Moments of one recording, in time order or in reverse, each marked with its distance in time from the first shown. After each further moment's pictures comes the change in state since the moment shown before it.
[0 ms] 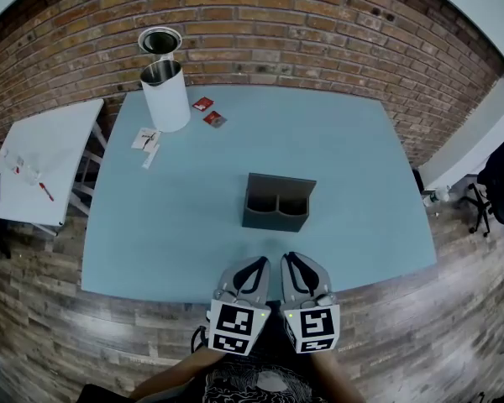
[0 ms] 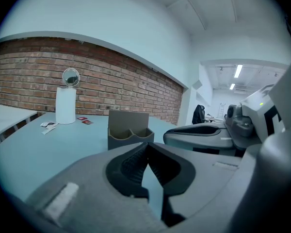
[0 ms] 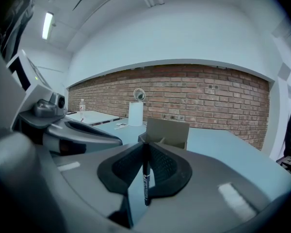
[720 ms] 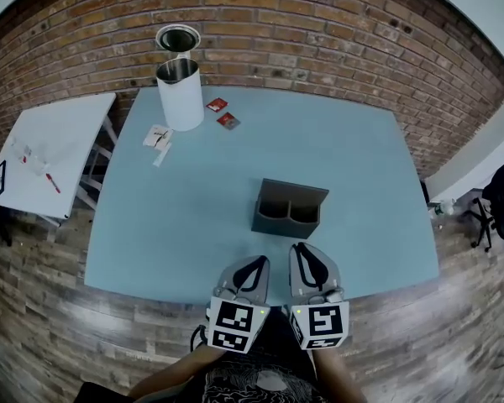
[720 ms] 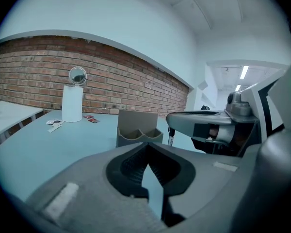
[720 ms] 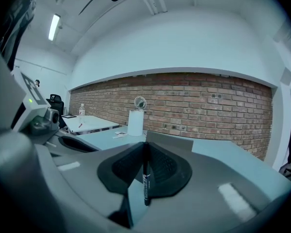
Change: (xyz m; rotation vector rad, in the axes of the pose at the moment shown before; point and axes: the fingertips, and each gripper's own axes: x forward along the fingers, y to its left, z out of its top) left arm -0.001 0.027 0.001 -0.036 0.005 0.047; right arm 0.019 -0.004 0.042 -0.050 -0.102 0.008
